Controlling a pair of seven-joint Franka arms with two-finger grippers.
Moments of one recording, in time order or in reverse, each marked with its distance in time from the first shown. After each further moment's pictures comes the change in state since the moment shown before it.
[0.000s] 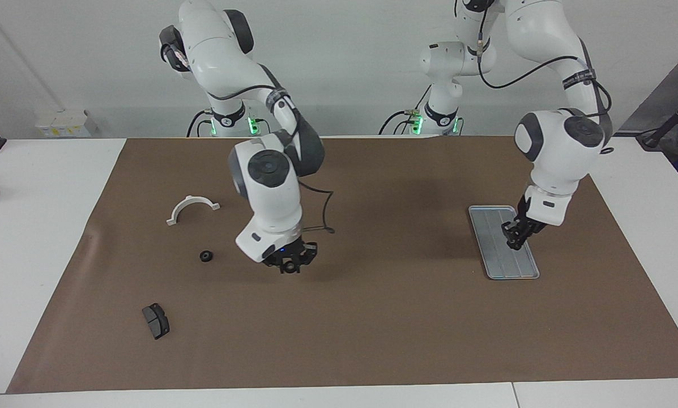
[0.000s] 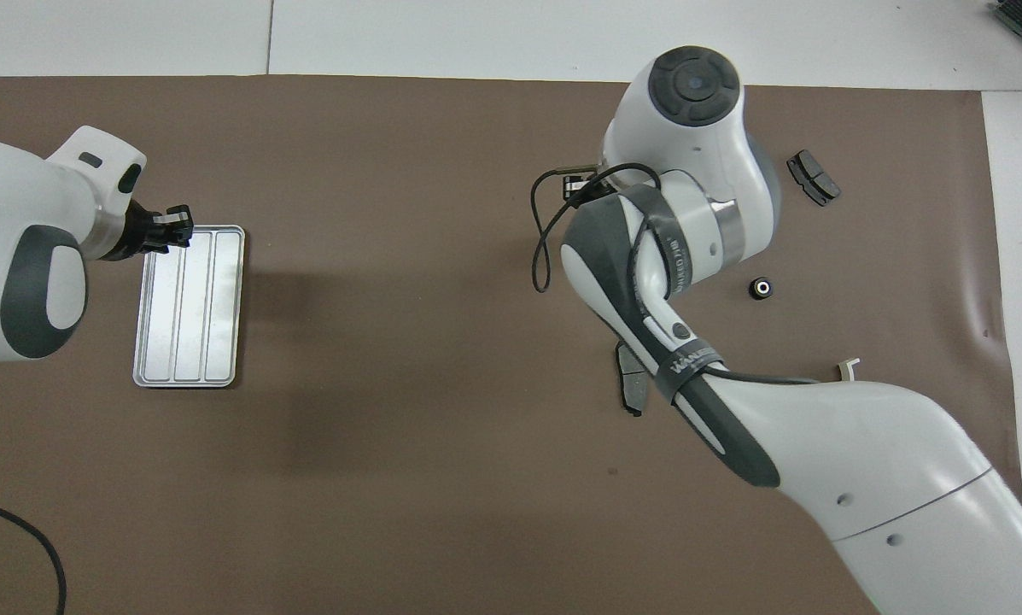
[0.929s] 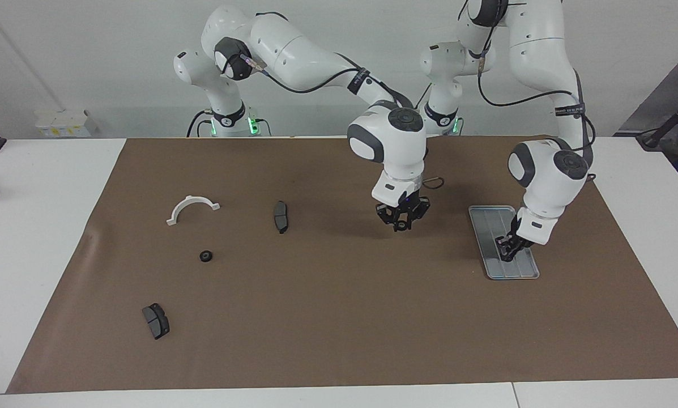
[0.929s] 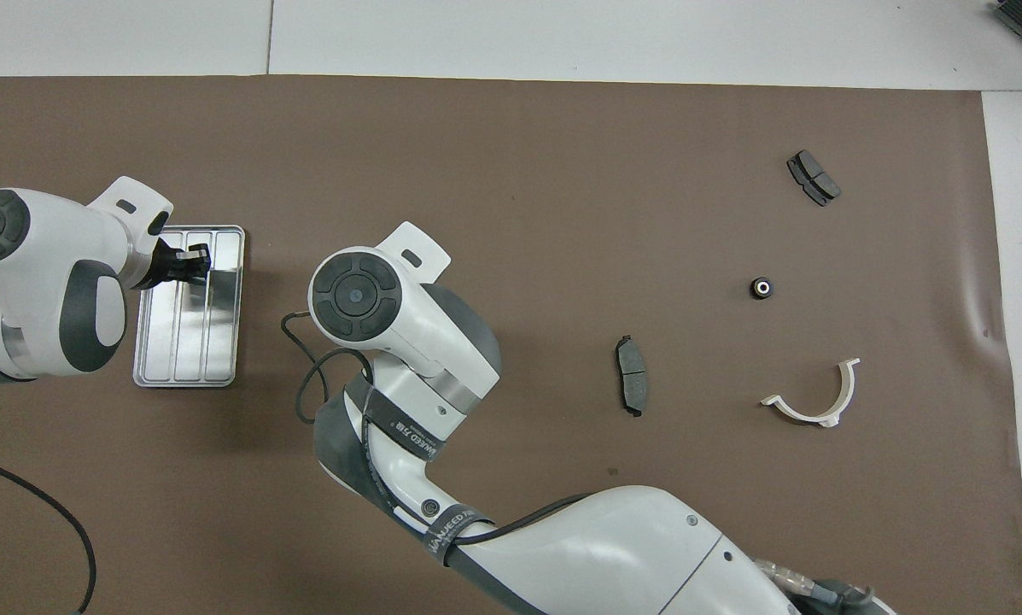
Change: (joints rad) left arm 0.022 0.107 -0.021 -0.113 -0.005 0.175 0.061; right arm 0.357 0.109 -0.001 0.056 0.000 0.164 0.250
